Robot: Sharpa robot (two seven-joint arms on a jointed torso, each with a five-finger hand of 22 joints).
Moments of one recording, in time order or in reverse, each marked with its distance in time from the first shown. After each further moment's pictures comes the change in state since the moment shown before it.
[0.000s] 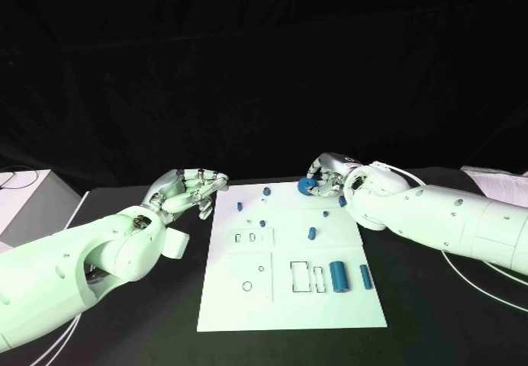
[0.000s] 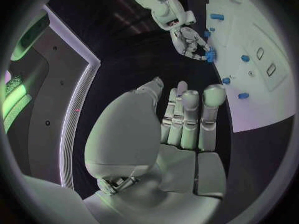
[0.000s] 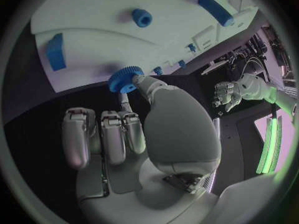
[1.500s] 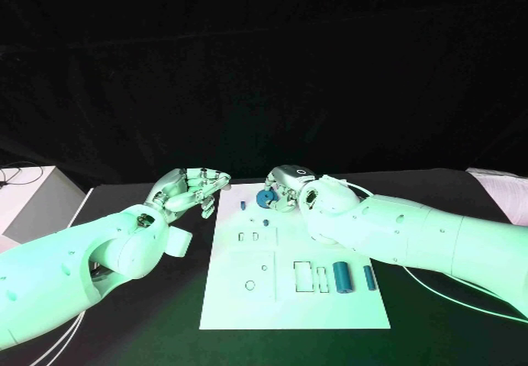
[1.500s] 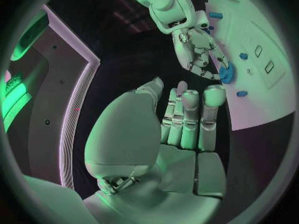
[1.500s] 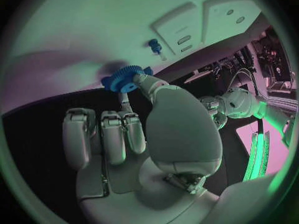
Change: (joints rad) left arm 0.000 0.008 0.000 -0.009 0.000 0.002 -0.001; left_hand 0.000 0.000 0.003 -0.003 0.000 0.000 0.000 0.000 0.001 0.000 0.000 0.000 0.002 0.000 0.000 -0.004 0.000 0.000 0.000 0.000 0.005 0.006; right arm -0.045 0.204 -0.010 -0.045 -0.121 -0.018 -0.013; right_hand -0.020 -0.021 0.014 -0.015 0.000 0.008 0.000 0.000 0.000 0.000 0.000 0.000 -0.001 0.000 0.000 0.000 0.000 0.001 0.000 -0.007 0.011 -0.001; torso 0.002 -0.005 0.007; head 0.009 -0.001
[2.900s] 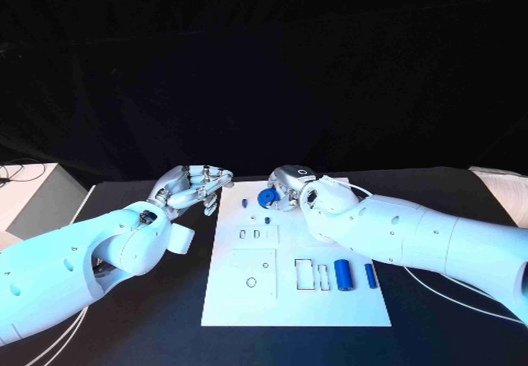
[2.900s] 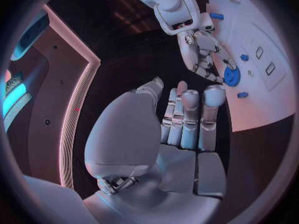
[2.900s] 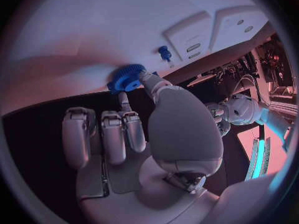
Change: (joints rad) left arm 0.000 -0.002 0.000 0.005 0.000 0.001 -0.001; left_hand 0.000 0.000 0.000 0.000 0.000 0.000 0.000 0.000 0.001 0.000 0.000 0.000 0.001 0.000 0.000 0.000 0.000 0.000 0.000 0.000 0.000 0.001; right arm -0.018 0.030 -0.001 -0.060 -0.035 0.003 -0.002; right_hand -0.028 -0.021 -0.245 0.051 -0.108 -0.094 0.000 -0.095 -0.033 0.004 0.004 -0.046 0.001 0.000 0.007 0.000 0.000 0.002 0.000 0.012 -0.022 0.000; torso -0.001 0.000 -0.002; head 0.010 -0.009
